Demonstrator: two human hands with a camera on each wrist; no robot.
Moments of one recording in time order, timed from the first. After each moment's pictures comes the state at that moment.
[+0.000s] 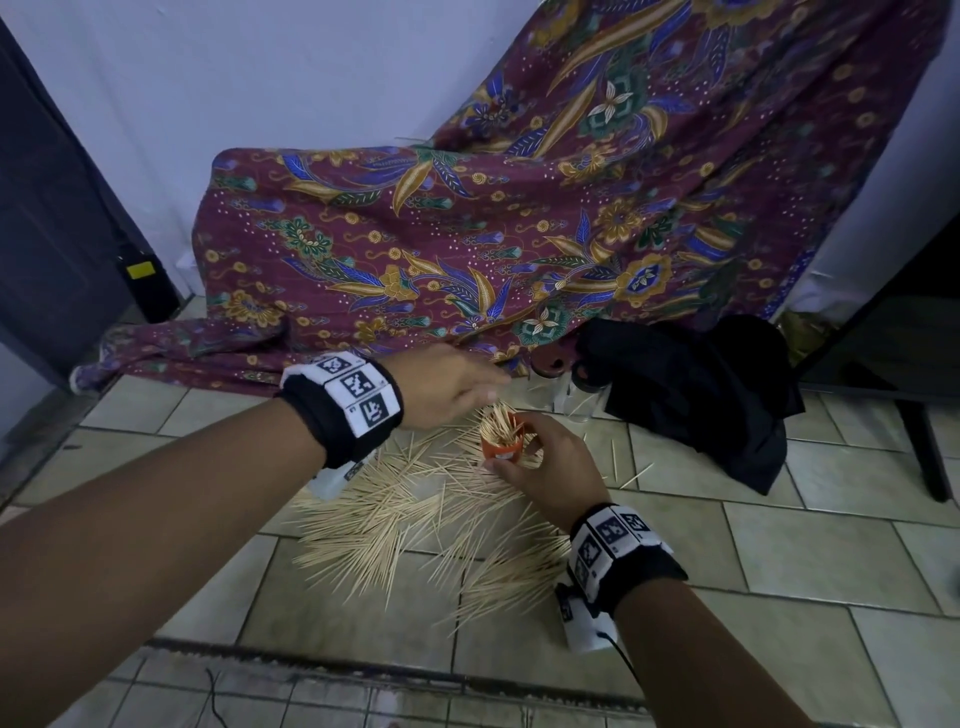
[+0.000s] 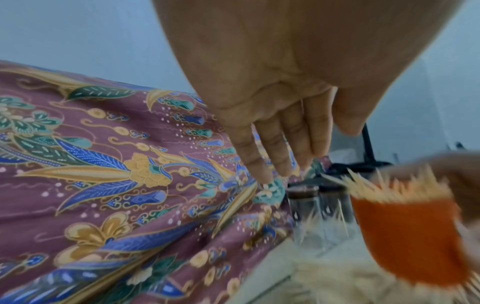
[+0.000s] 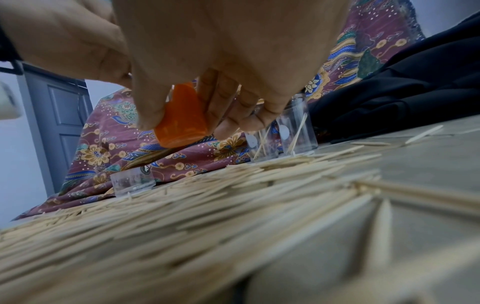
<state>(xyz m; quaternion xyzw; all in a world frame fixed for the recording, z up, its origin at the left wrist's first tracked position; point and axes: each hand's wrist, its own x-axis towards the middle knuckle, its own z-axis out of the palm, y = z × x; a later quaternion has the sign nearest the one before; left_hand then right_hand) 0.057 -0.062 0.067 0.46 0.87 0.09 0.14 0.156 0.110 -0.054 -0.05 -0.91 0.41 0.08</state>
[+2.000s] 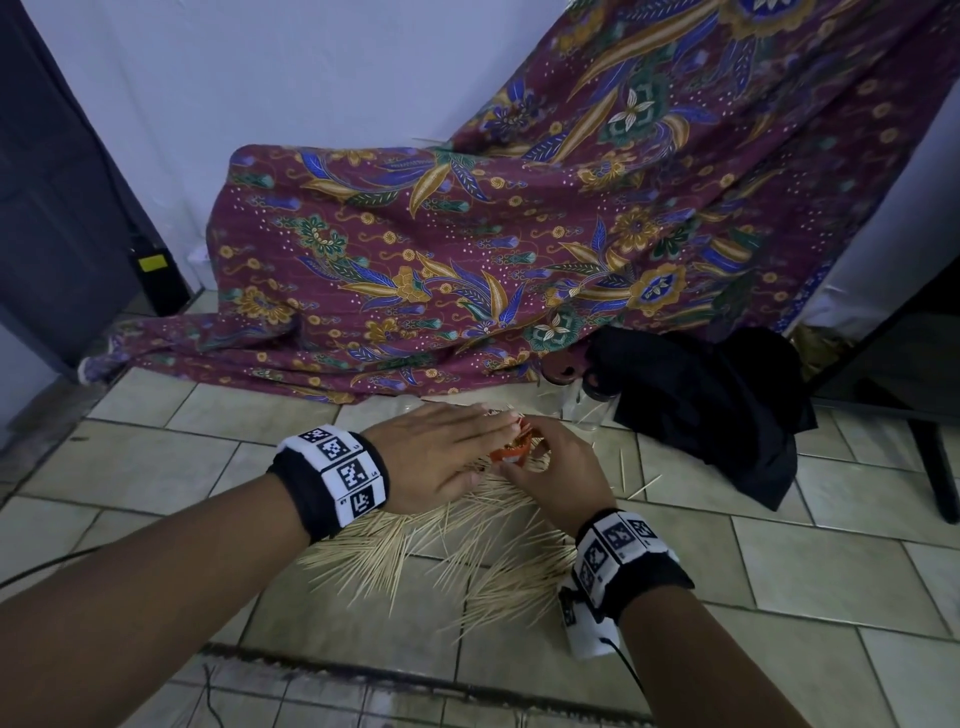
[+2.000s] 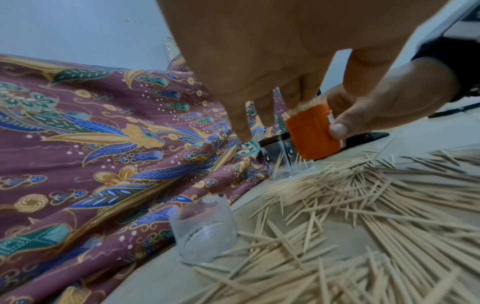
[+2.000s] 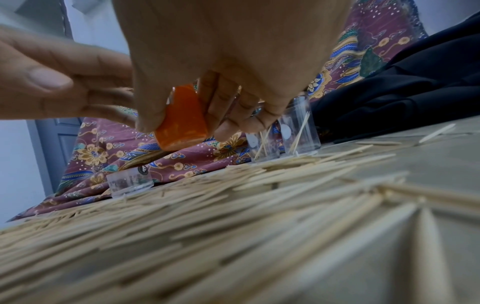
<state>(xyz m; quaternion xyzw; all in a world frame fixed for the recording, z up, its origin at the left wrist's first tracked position) 0.081 -0.096 -0.005 0.55 0.83 0.00 0.08 0.153 0.109 -0.051 -0.04 -0.91 0.40 0.08</state>
